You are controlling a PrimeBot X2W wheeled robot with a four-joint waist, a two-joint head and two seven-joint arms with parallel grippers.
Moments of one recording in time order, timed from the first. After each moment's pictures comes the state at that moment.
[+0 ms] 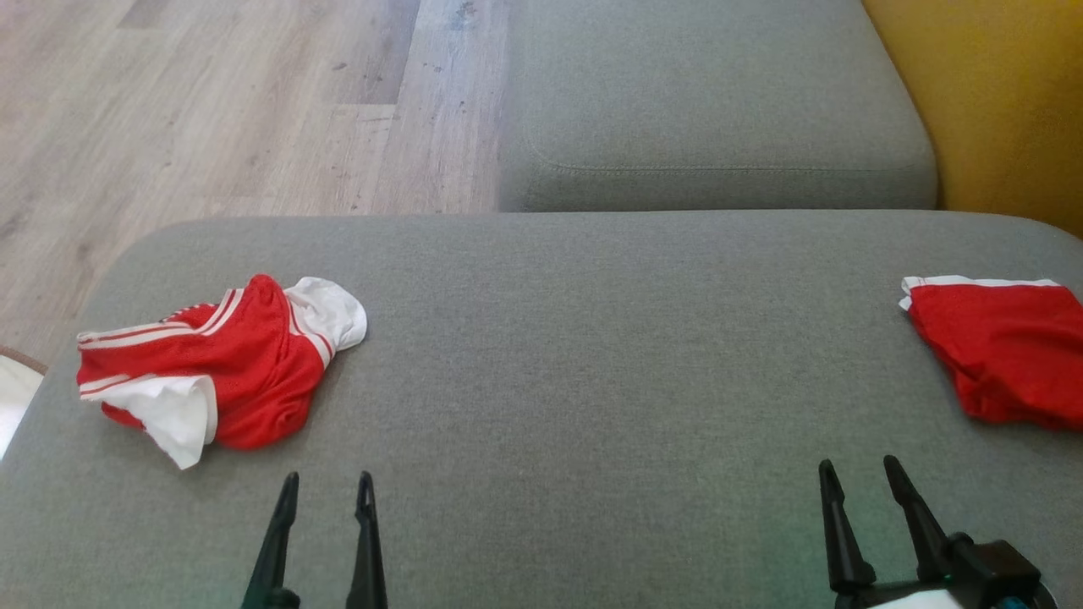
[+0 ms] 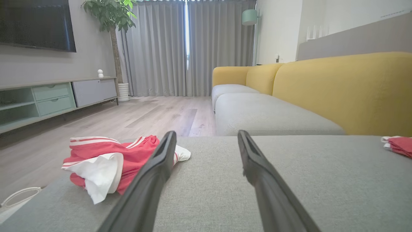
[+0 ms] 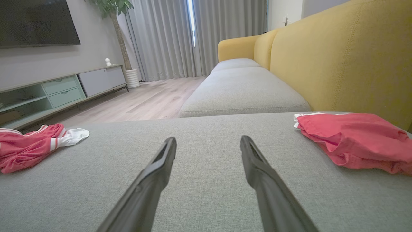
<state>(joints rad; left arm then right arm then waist) 0.25 0.06 -0.20 0.01 -0.09 0.10 -0.26 0.22 -0.04 0.04 0.17 0.14 0.12 -0.25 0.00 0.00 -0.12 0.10</state>
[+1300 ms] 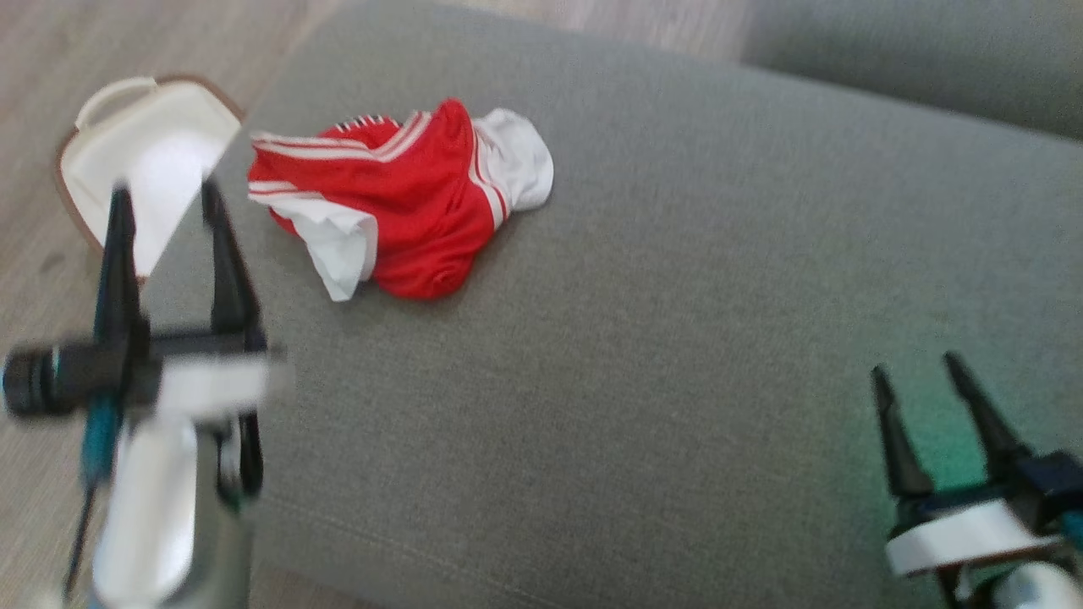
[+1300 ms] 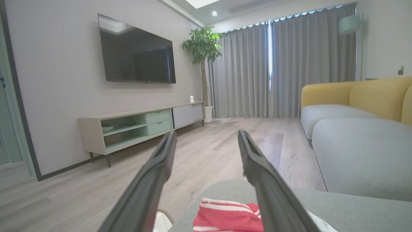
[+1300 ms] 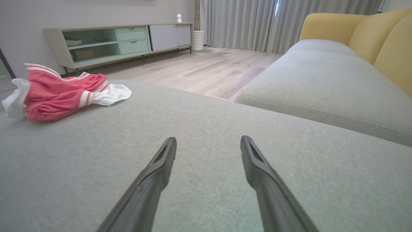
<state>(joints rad) -0.31 0.10 -0.01 0.16 -0.12 0.05 -0.25 0.08 -0.19 0.03 0.14 0.09 0.12 -0.25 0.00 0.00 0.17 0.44</state>
